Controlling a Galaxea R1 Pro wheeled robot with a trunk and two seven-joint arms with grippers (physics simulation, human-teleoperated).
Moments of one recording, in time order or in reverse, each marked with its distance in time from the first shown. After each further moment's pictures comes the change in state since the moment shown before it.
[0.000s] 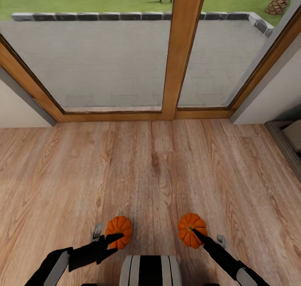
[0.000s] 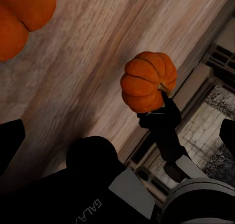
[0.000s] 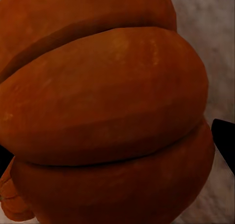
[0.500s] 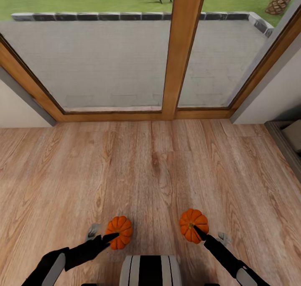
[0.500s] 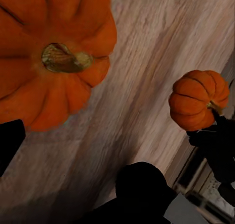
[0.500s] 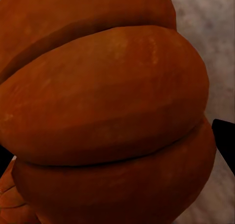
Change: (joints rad) left arm -0.001 0.020 0.012 0.015 -0.078 -0.214 0.041; right arm 0.000 -0.001 0.004 -0.001 -0.005 -0.119 0.053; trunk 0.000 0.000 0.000
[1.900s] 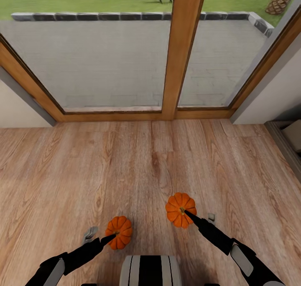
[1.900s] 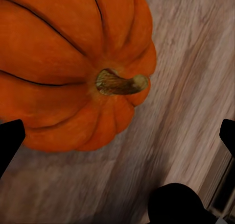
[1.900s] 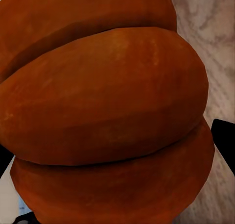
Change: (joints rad) left arm 0.000 0.001 -0.003 0.075 -0.010 -0.202 0.039; right arm 0.000 -0.005 0.035 -0.276 0.010 0.330 0.205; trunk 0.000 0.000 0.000
